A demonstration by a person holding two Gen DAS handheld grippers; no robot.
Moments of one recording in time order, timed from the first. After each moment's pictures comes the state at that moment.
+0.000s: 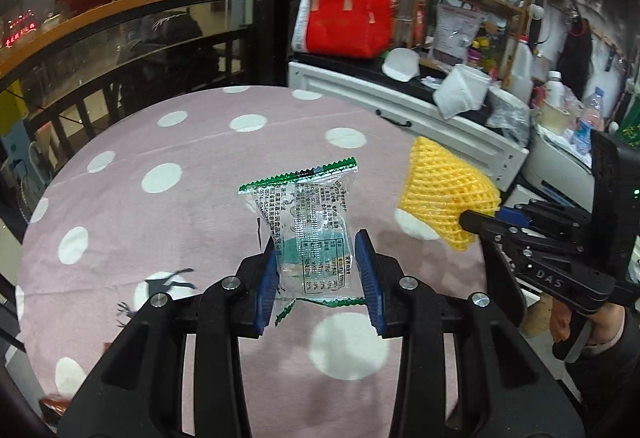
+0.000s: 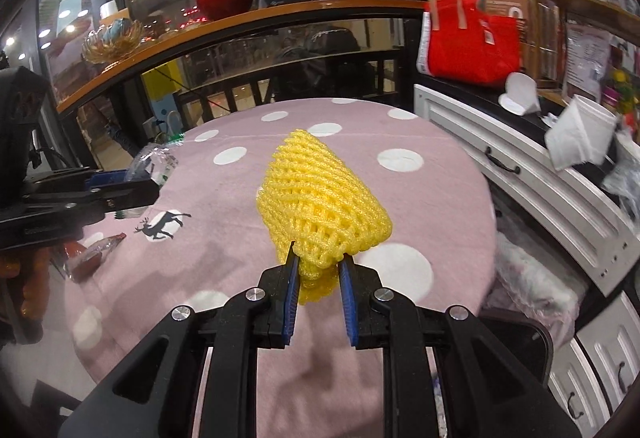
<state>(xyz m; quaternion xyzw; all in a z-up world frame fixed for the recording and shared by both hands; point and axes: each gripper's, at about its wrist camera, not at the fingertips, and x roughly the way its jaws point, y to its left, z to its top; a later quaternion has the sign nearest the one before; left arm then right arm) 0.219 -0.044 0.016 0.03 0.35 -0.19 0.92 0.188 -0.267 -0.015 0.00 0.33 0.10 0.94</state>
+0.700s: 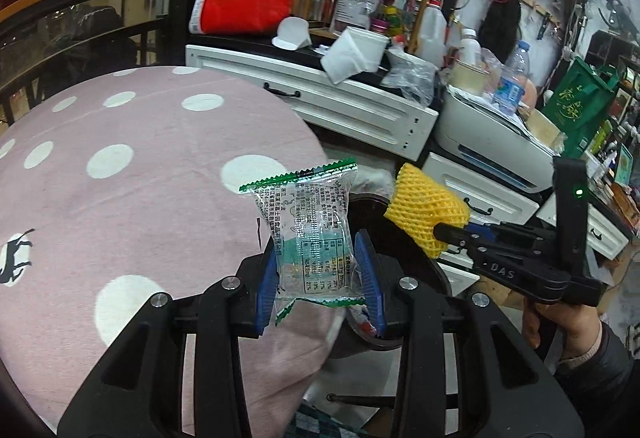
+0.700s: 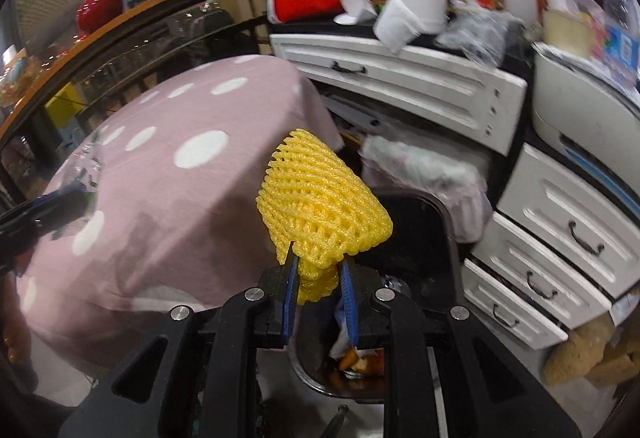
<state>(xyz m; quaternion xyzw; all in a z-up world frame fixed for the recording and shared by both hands) 0.166 -0.174 -0.040 0.01 0.35 -0.31 0.88 0.092 -0.391 -0.076 0.09 0.38 -0.09 0.92</state>
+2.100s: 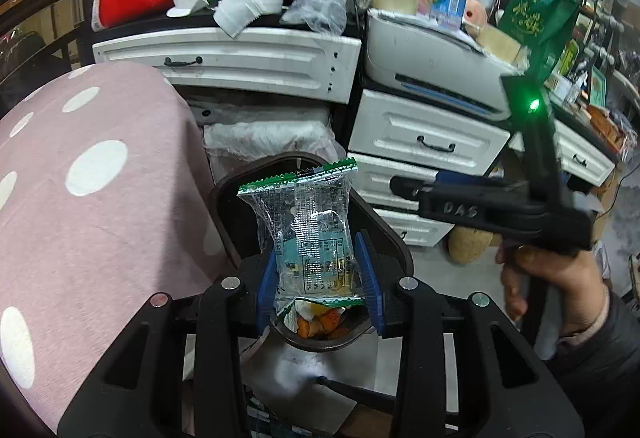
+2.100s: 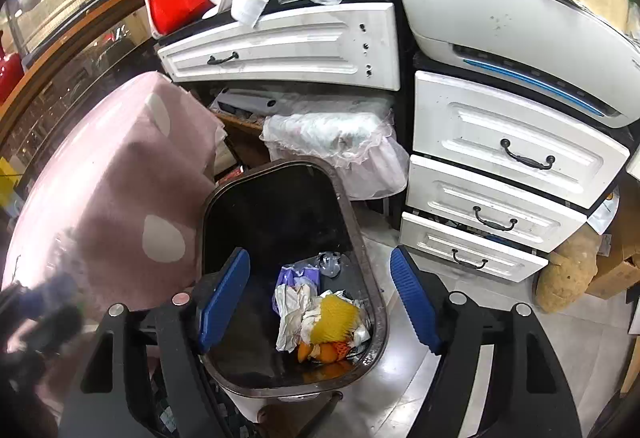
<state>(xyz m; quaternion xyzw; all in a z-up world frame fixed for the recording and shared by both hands) 0.150 -0.294 -0.092 0.11 0.39 -0.40 0.83 0.057 -0.483 -0.113 0.18 0.39 -0.22 0.88</state>
